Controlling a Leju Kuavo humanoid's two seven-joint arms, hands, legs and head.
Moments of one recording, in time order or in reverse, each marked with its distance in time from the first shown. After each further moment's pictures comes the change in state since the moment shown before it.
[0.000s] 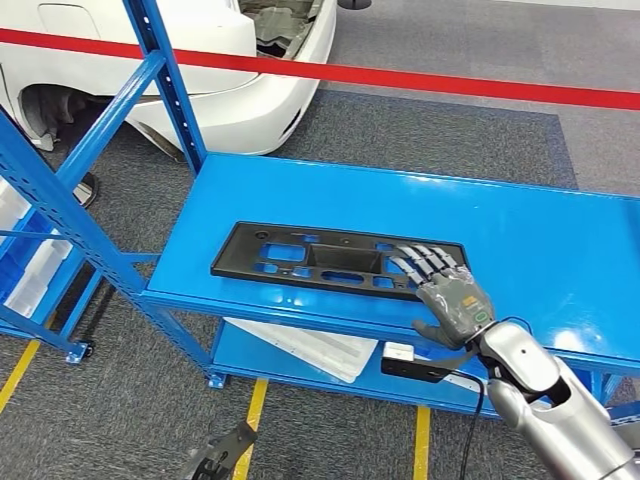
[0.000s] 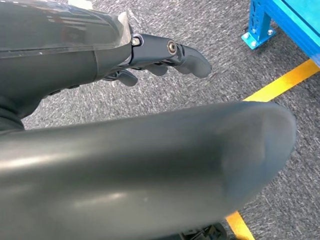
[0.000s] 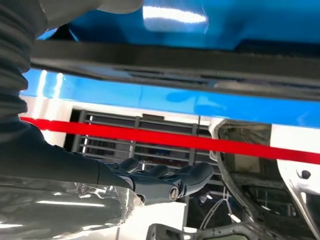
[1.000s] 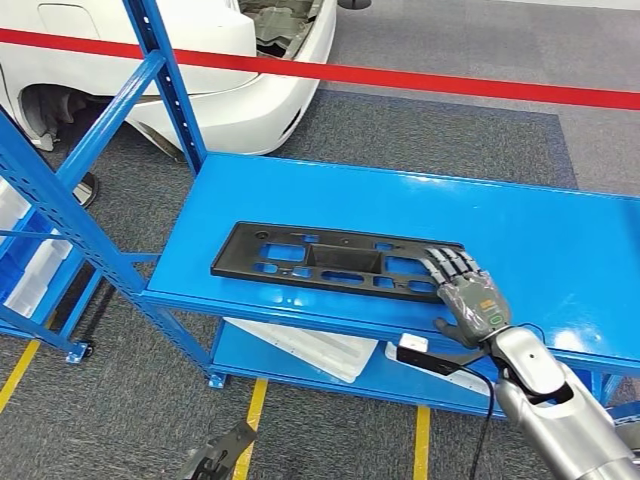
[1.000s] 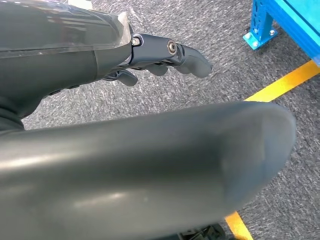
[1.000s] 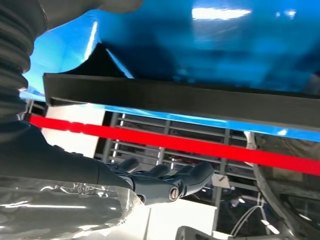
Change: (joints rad) left arm -0.002 0.000 -0.005 0.000 0.018 0.000 0.005; right arm -0.001 0.029 -0.060 0.212 0.078 -0.144 0.018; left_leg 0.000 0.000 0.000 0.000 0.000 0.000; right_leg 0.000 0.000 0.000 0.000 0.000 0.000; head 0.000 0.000
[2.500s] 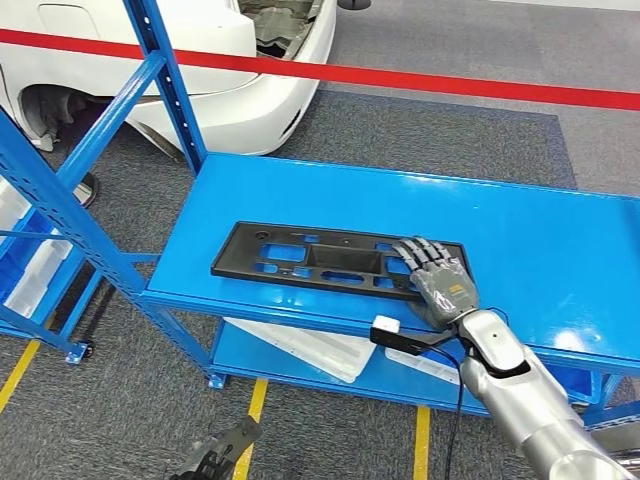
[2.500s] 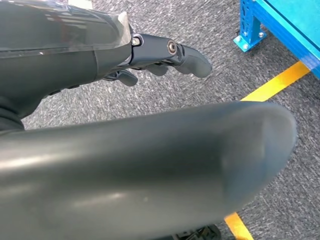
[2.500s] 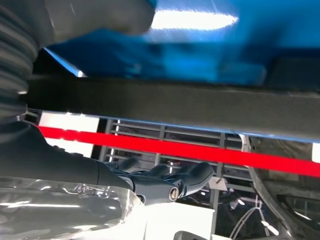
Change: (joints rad) left arm -0.018 0.000 -0.045 0.000 -0.009 -0.013 0.026; right arm -0.124 0.188 0.019 0.327 0.007 -0.114 -0.049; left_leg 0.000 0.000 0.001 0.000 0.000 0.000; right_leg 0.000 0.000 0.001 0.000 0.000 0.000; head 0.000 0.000
